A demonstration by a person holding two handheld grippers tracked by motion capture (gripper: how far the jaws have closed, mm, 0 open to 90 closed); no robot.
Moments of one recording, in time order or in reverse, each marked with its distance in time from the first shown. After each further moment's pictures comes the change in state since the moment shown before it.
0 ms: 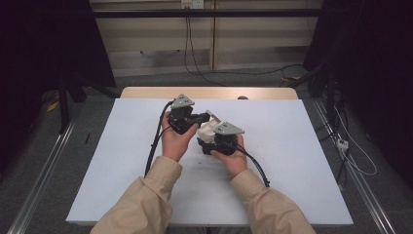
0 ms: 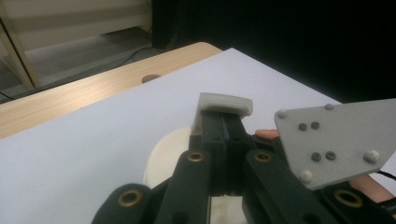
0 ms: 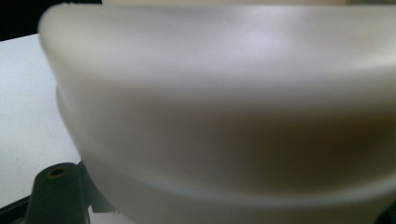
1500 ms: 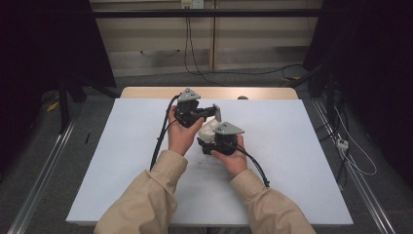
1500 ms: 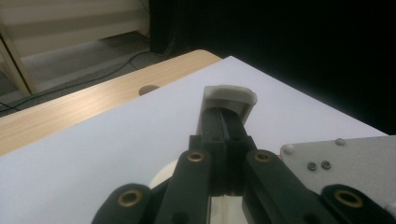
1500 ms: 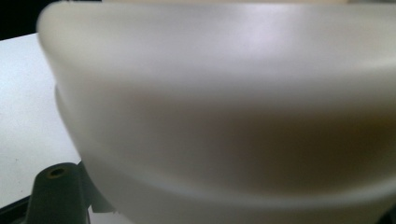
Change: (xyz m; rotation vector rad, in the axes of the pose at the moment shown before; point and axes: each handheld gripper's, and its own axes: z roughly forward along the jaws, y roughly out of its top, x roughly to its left) left arm 0.001 0.013 0.018 -0.005 -0.008 0.012; right arm 0.000 0.000 0.000 0.002 -0.003 -0.003
